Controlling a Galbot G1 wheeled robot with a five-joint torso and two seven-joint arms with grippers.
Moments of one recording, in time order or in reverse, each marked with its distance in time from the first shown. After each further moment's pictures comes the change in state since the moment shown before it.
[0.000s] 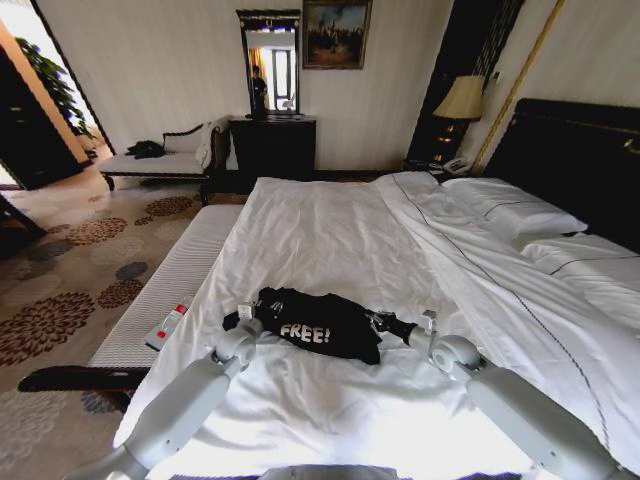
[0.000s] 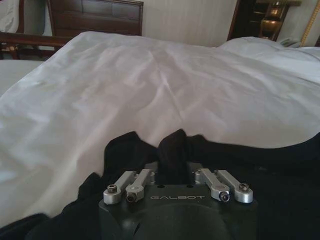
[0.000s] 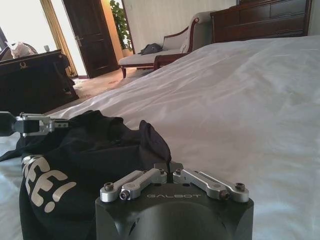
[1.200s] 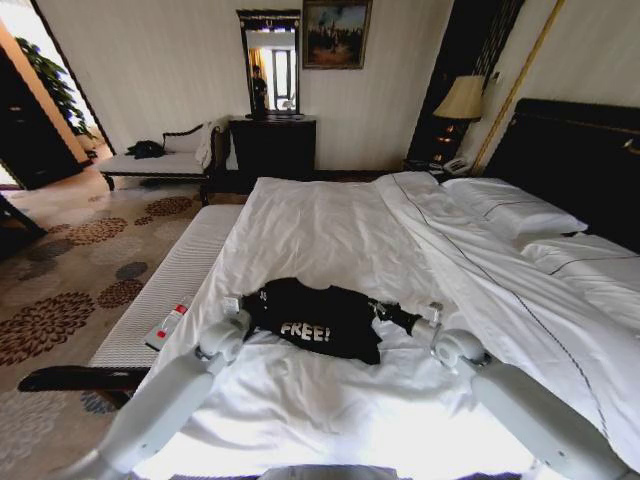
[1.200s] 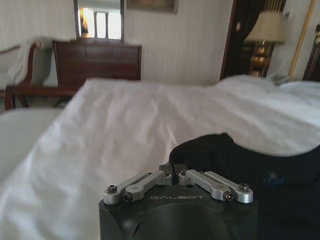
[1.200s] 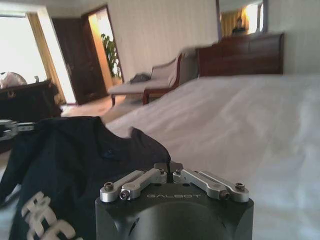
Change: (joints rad) left arm -0.009 0.166 -0.098 -0.212 -0.068 0.015 0.001; right arm -0.010 -0.018 0.119 0.123 0.069 -0.019 0.094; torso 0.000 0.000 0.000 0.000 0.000
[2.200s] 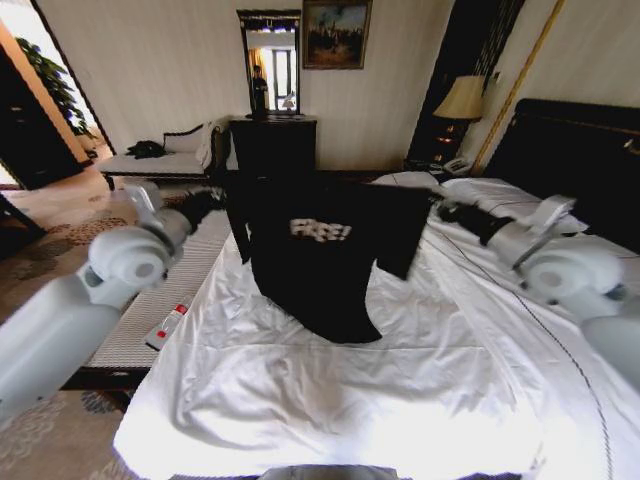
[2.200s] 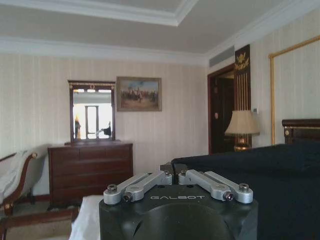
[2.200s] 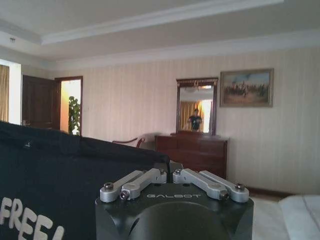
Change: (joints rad) left arm -0.509 0.334 -0.083 -0.201 -0.423 0.090 -0.044; right arm 0.092 -0.369 0.417 0.276 0.383 -0.096 0.267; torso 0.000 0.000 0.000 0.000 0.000
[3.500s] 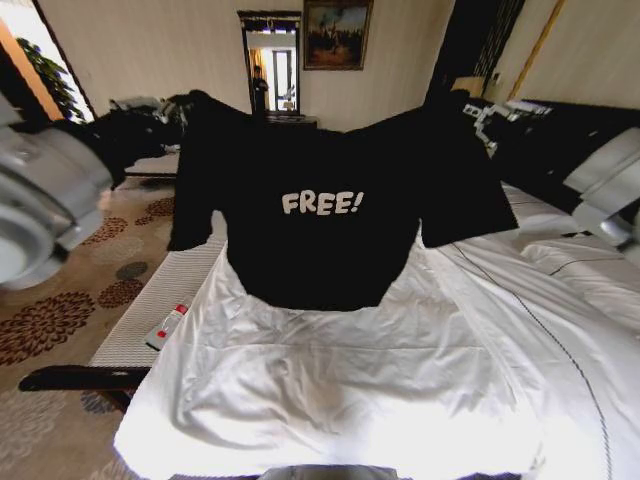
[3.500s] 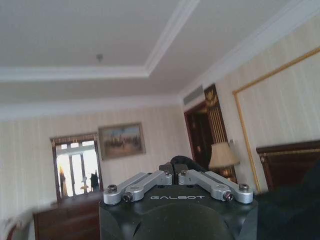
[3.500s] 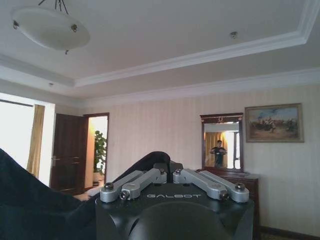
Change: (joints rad) left arm -0.024 0.370 -0.360 -0.318 -0.387 0.008 -0.060; right arm 0.308 -0.149 0.087 0.276 0.475 -0.112 0.282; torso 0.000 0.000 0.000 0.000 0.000
